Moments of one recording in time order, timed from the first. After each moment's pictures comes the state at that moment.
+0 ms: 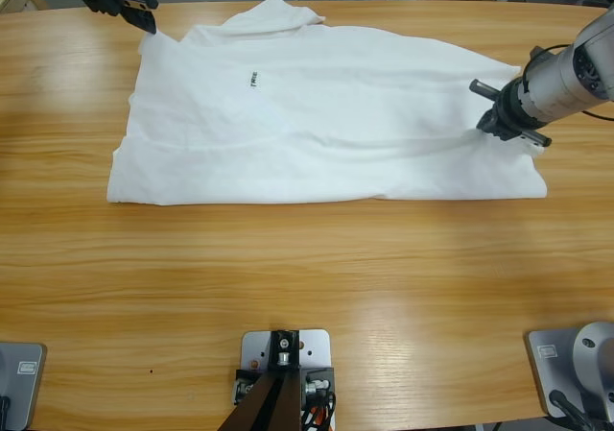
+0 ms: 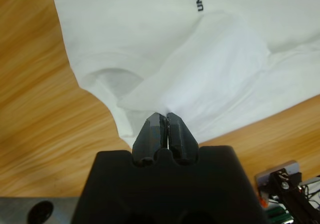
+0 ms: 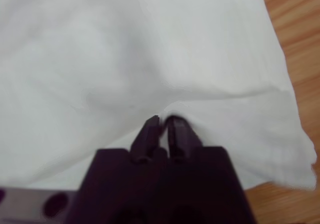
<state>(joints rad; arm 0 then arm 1) -0.53 2.20 -2.34 1.51 -0.01 -0.10 0.37 1.74 -0.94 0.41 -0.17 0.84</state>
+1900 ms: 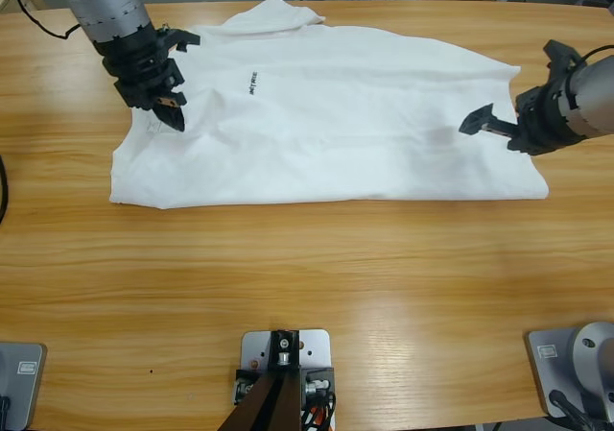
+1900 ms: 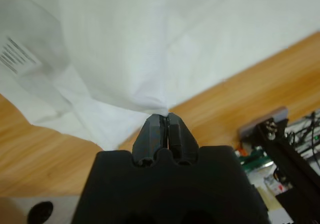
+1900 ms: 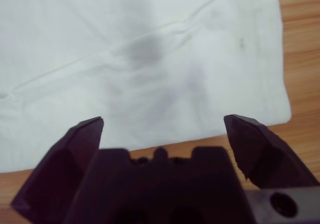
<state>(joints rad) -0.55 2.25 -2.06 1.51 -0.25 -0.04 0.48 1.55 -0.93 0.58 -0.11 0.71</state>
